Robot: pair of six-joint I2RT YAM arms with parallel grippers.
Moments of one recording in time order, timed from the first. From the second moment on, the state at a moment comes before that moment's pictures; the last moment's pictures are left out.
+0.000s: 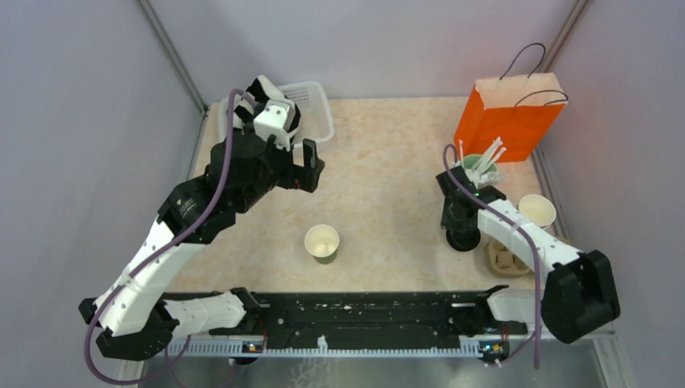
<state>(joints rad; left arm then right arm) -0.81 1.07 1.57 -0.84 -0.33 -0.23 0.41 1.27 0.82 -0.75 0.32 0.56</state>
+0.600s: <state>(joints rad) -0.81 1.09 1.57 -0.83 -0.25 -0.25 0.41 1.06 0.96 -0.78 0.05 0.53</state>
